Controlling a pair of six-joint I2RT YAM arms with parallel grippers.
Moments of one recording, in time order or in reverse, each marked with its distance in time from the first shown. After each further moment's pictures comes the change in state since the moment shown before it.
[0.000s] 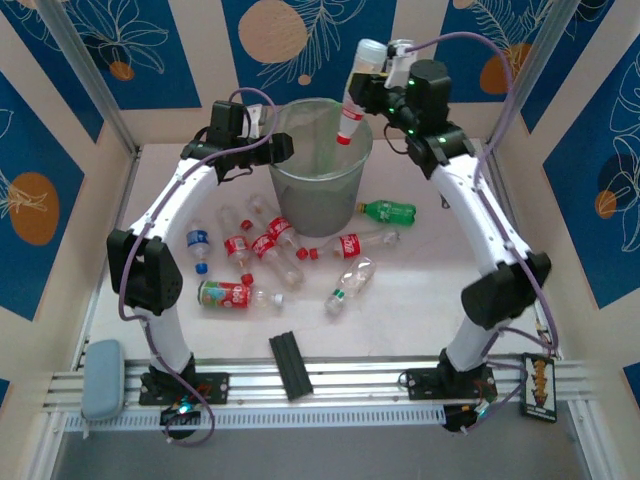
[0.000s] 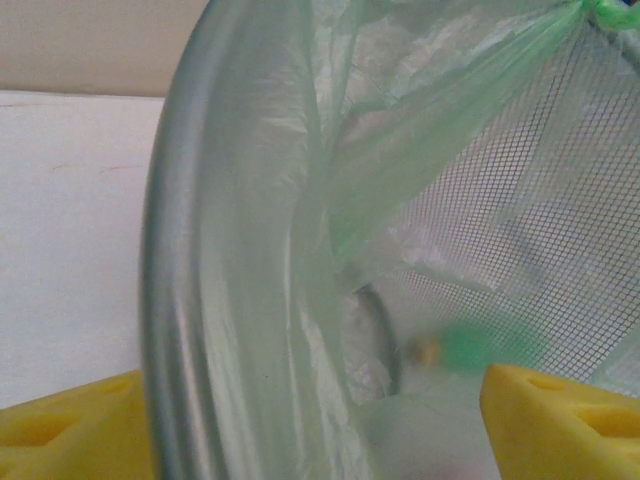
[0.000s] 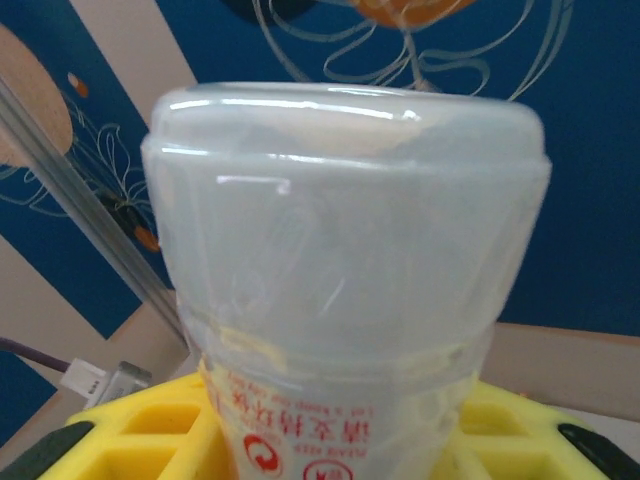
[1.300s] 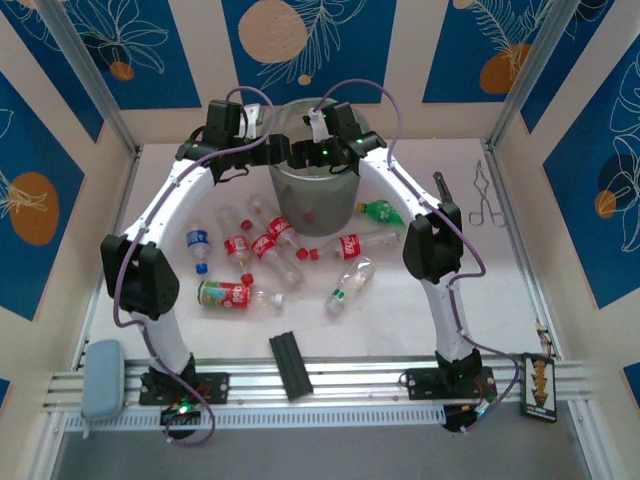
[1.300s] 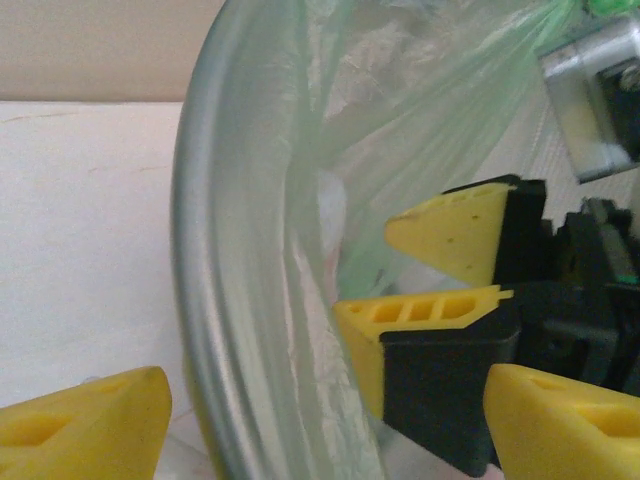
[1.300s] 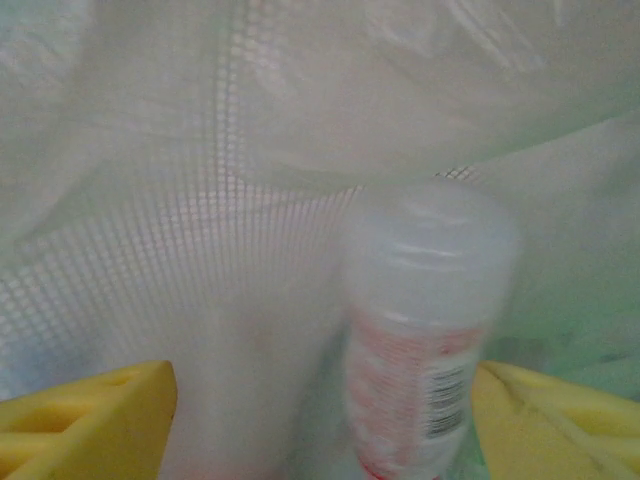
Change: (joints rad) left arm 0.000 -0.042 0.004 -0.068 -0.045 0.063; right arm 0.132 0.497 0.286 -0.377 -0.111 -0.142
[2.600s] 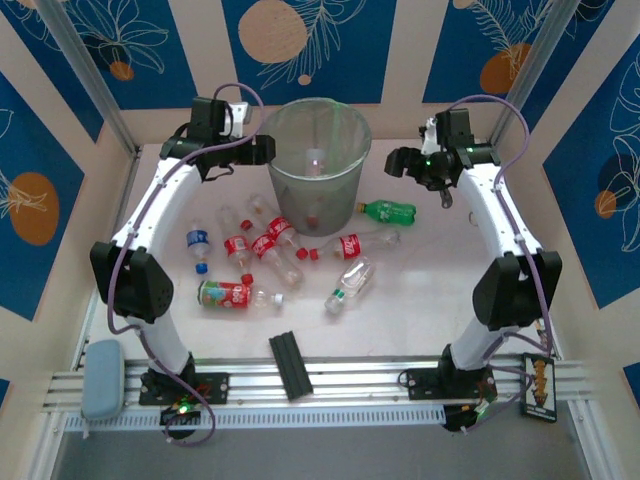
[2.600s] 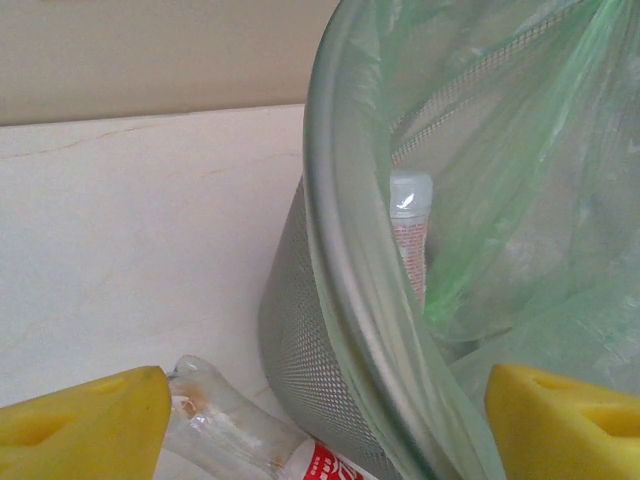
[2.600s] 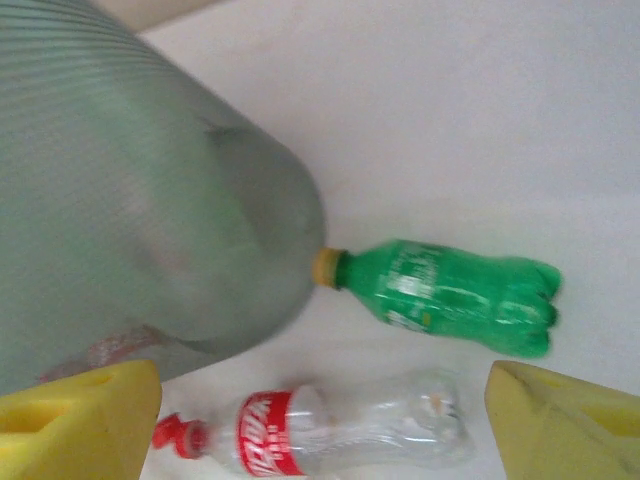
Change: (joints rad) left arm 0.064 -0.037 0.016 -0.085 -0.026 0.125; right arm -0.404 -0.569 -0.589 -0.222 0.017 0.132
